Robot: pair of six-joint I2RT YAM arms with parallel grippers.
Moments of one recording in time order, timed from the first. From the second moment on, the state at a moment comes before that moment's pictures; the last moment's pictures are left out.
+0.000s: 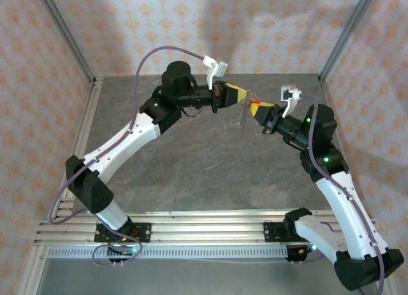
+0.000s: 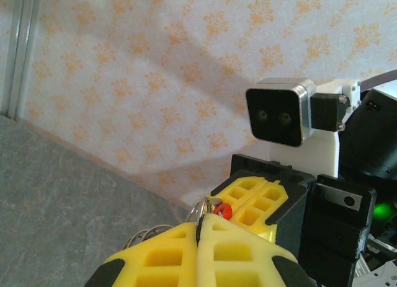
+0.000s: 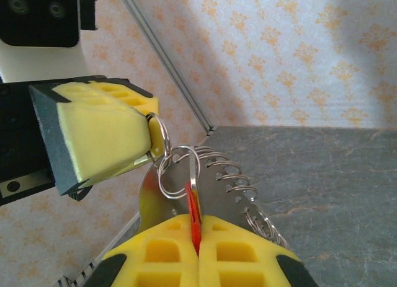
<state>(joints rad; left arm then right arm) -0.61 1.62 1.63 -0.05 0.72 -0.44 0.27 0.88 1.03 -0.24 -0.54 0.44</state>
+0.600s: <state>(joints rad) -0.61 1.61 1.66 -0.11 0.68 -0.38 0.27 0.98 1.14 -0.29 -0.57 0.44</state>
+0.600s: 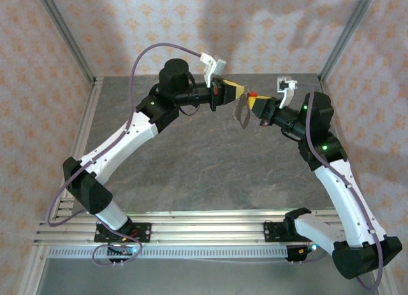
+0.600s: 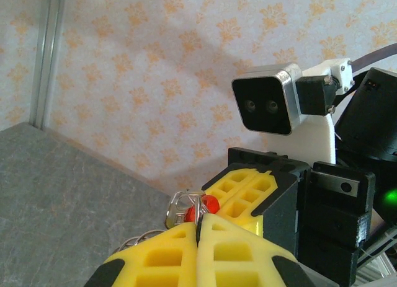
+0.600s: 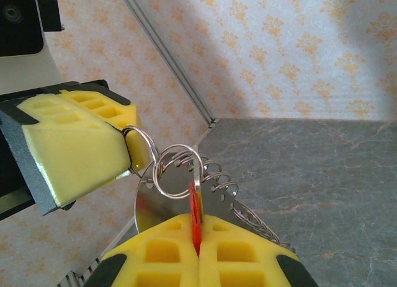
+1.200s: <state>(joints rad) -0.64 1.64 1.69 -0.15 0.63 -0.33 0.30 0.96 1.14 -0.36 -0.42 0.42</state>
